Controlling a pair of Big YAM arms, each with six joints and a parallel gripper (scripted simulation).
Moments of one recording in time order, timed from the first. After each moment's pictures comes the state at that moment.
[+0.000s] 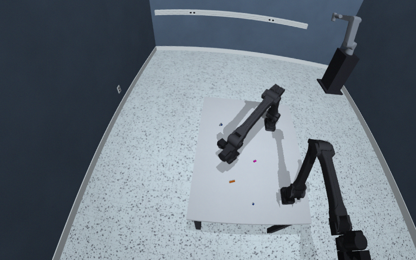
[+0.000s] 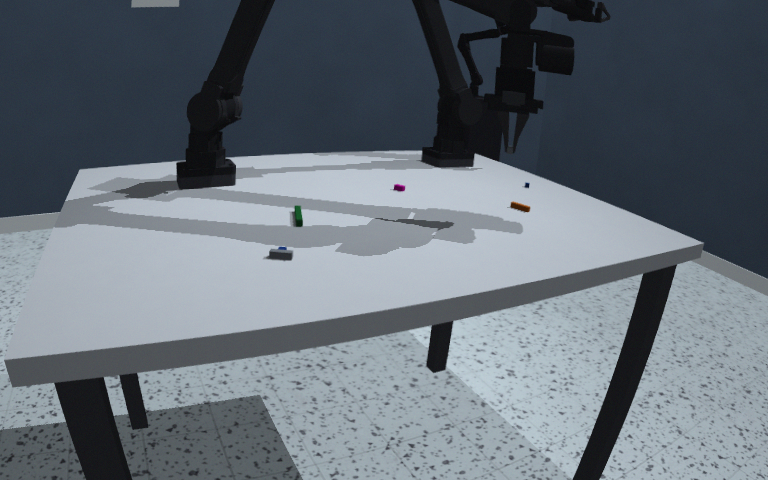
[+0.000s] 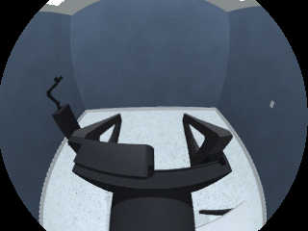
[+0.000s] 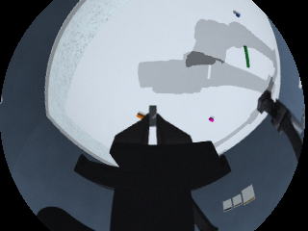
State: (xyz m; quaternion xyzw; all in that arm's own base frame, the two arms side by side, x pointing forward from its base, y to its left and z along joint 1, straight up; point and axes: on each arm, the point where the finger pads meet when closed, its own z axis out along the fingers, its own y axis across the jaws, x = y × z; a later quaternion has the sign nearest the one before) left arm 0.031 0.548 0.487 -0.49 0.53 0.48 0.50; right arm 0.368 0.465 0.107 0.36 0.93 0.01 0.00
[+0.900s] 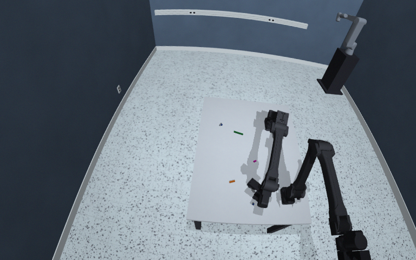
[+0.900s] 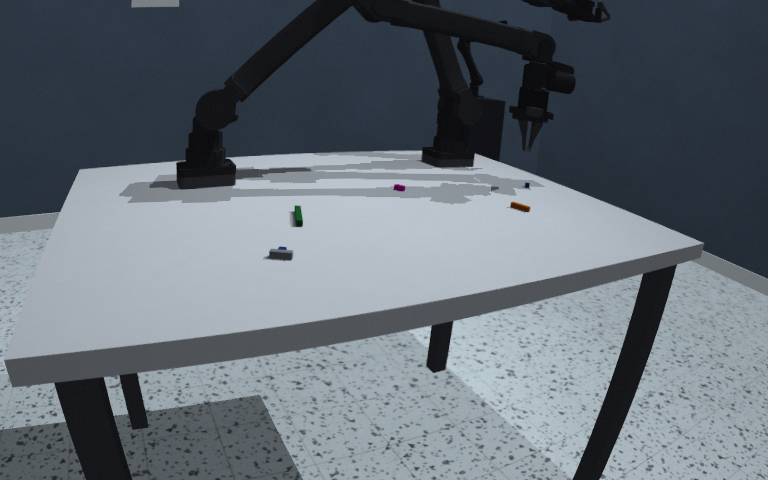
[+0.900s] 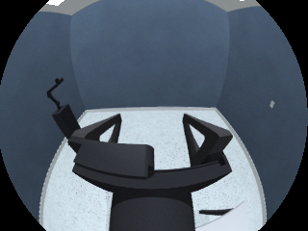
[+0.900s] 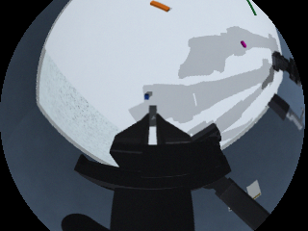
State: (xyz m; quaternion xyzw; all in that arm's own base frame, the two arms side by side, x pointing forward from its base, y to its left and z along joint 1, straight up) left arm 0.031 0.548 0.487 -0.49 0.53 0.48 0.50; right arm 0.168 0.695 0.071 0.33 0.94 -0.01 0.00
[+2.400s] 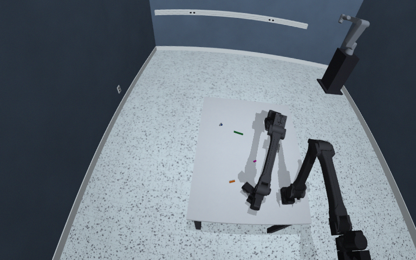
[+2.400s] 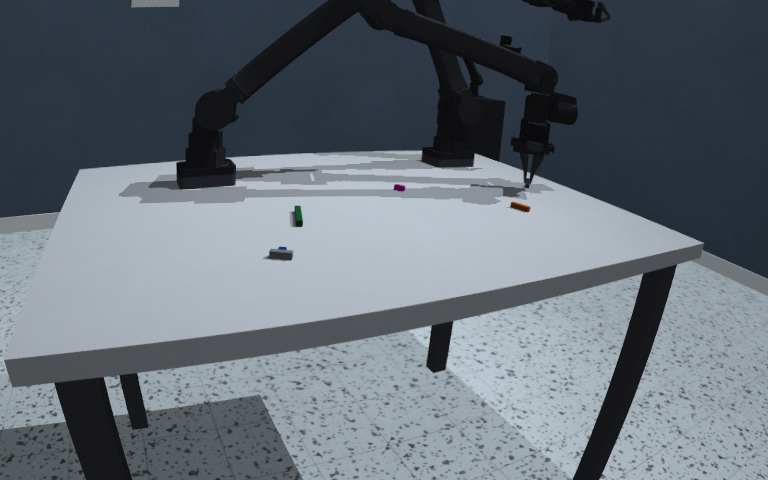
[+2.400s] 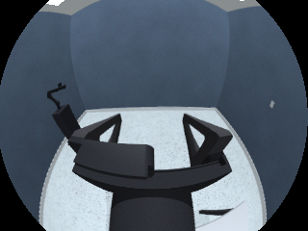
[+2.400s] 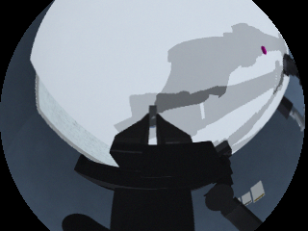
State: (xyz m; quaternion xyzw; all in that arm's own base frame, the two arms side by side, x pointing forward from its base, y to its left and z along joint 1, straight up) left arm 0.031 0.548 0.487 -0.49 0.53 0.48 0.50; right arm 0.188 0.693 -0.002 0.35 0.94 -0.01 0.00
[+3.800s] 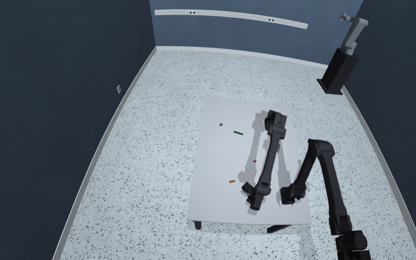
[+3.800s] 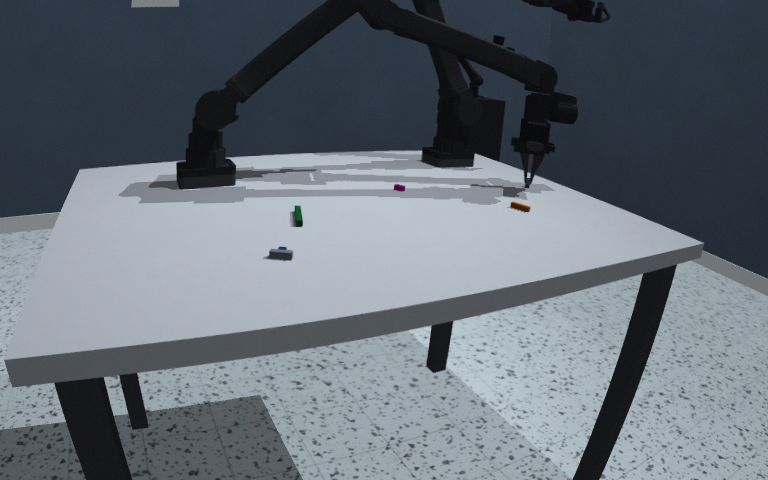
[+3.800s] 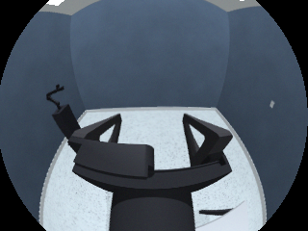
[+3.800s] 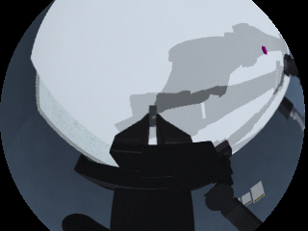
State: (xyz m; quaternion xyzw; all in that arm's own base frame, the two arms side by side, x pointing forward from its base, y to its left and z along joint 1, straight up) left arm 0.031 0.548 0.487 -0.49 0.53 0.48 0.50; right arm 0.189 0.694 -0.002 0.35 0.94 0.00 0.00
